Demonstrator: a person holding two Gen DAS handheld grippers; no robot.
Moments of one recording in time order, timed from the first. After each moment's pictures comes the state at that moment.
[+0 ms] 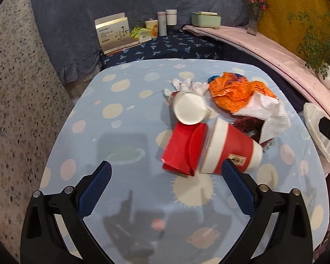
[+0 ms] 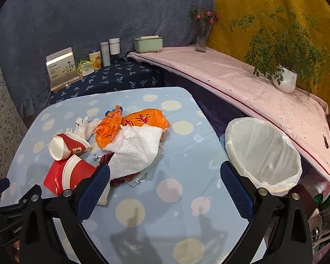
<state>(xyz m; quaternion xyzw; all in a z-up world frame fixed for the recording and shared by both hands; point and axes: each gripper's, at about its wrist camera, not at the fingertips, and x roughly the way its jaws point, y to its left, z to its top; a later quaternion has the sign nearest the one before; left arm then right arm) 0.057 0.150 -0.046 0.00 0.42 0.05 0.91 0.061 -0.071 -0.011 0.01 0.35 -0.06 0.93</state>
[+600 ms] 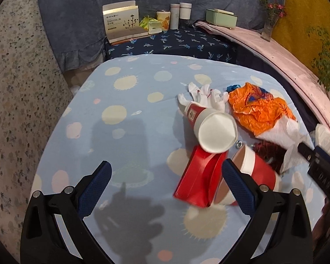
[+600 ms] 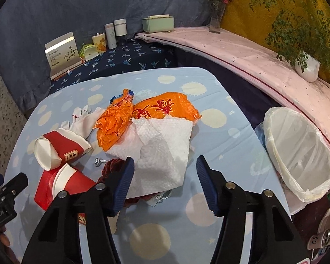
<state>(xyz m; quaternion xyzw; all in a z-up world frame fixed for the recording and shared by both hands) 0.116 0.177 -0.057 -0.05 0.44 0.05 0.90 0.132 -0.048 -0.066 0.03 0.41 -0.02 0.91</state>
